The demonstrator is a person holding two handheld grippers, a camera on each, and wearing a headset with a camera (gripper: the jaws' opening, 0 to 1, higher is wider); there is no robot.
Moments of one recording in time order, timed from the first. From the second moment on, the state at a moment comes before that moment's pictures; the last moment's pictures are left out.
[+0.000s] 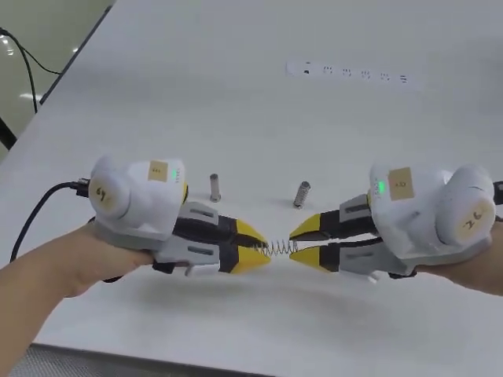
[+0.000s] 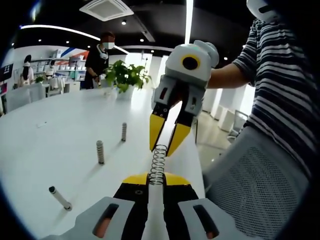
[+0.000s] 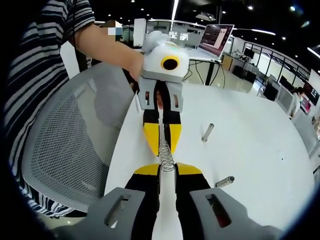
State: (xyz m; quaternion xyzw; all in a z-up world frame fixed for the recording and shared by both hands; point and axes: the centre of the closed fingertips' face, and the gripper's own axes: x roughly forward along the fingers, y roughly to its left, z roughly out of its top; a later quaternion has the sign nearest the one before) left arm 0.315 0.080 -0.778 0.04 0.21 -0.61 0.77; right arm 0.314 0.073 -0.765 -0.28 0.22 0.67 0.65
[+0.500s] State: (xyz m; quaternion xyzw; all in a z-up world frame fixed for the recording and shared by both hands) left arm 0.314 0.074 -0.782 0.06 0.20 -0.61 0.77; right arm 0.310 0.097 -0.743 -0.25 0.19 0.68 0.66
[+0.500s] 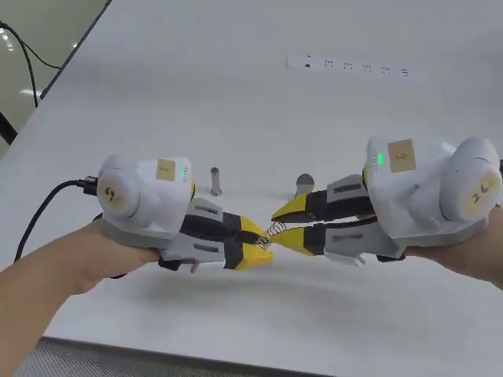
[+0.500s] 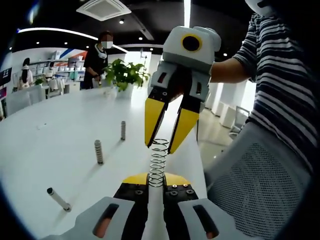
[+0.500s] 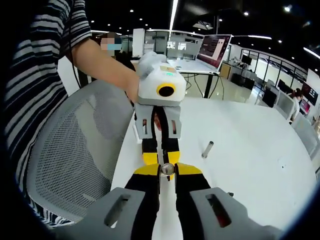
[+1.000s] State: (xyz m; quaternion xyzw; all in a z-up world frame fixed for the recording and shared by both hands) left arm 0.311 0.070 -0.782 0.06 0.20 -0.60 0.77; right arm 0.306 0.110 -0.742 -0.25 0.17 0.68 0.67
